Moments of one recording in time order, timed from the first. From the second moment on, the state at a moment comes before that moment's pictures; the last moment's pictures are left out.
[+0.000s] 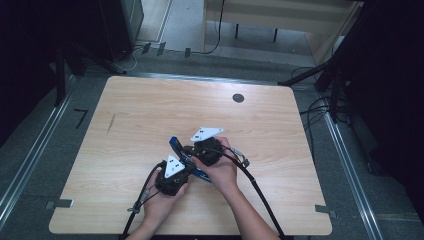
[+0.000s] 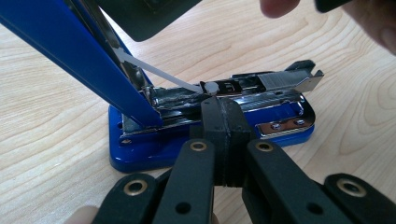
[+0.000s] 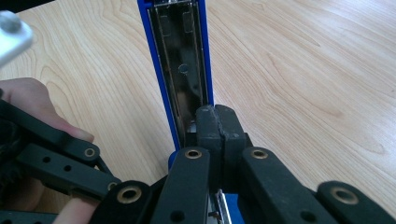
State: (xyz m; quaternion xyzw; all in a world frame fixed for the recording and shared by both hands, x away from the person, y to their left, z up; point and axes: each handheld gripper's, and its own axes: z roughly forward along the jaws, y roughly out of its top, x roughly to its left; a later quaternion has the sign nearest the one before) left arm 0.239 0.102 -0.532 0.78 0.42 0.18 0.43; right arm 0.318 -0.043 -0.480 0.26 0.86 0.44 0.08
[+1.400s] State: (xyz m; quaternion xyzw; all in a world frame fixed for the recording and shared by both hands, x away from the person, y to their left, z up) left arm 0.242 0.095 -0.533 0.80 0.41 0.18 0.41; right arm 0.308 -0.072 -0.462 0.27 0.83 0.47 0.09
